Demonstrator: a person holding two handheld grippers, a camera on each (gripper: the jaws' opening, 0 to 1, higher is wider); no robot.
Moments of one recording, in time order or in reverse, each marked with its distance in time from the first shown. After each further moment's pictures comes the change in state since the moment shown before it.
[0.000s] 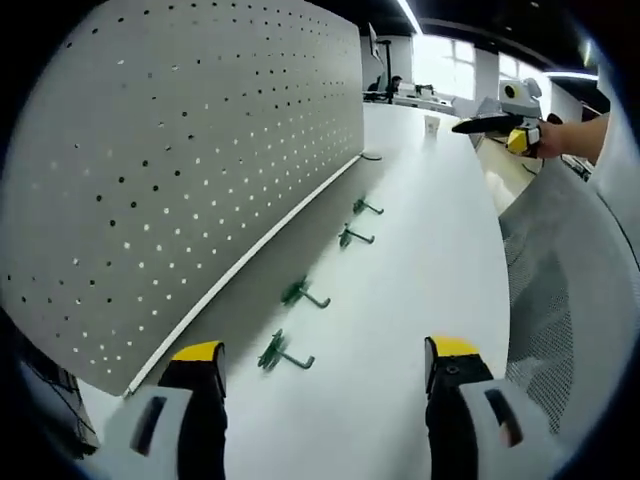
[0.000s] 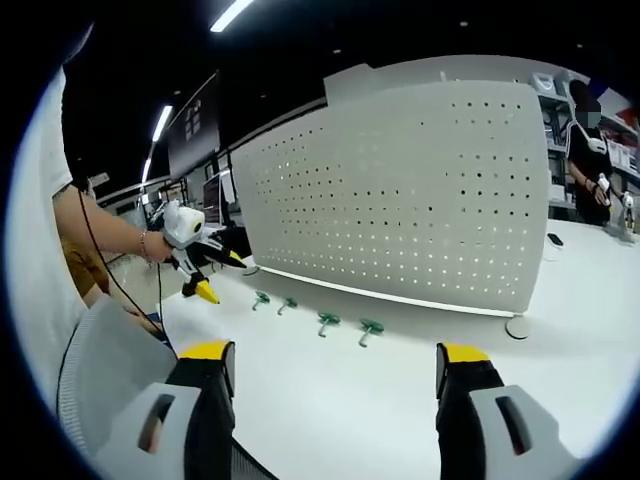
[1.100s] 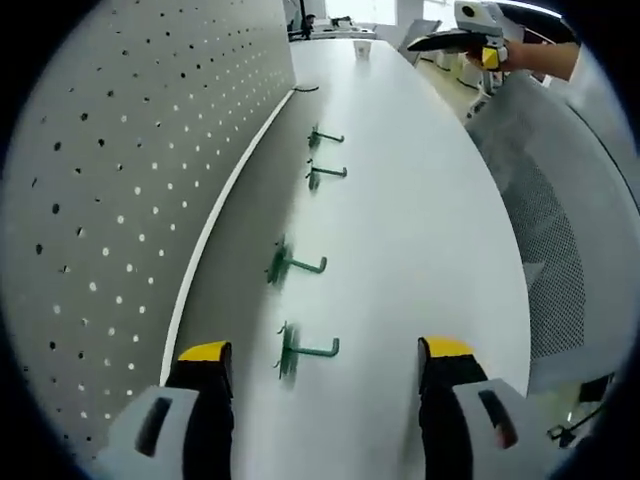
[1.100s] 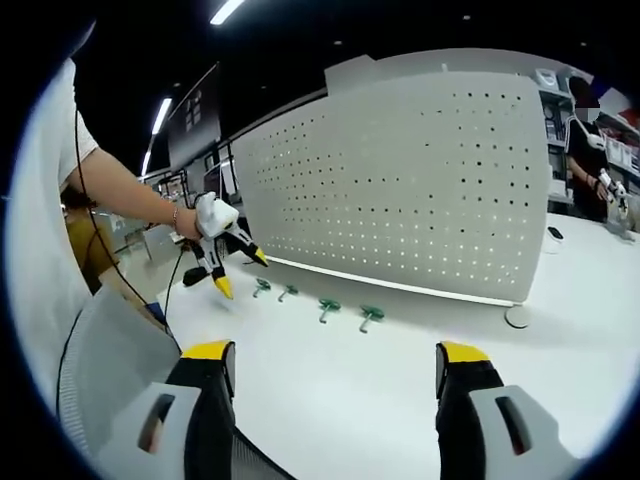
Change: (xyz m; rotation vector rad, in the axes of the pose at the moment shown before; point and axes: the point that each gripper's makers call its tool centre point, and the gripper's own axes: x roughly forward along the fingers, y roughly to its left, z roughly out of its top) left arm 0.040 0.020 -0.025 0.289 0.271 -0.217; right arm -0.005 0.001 -0.013 -0.009 0.053 0.001
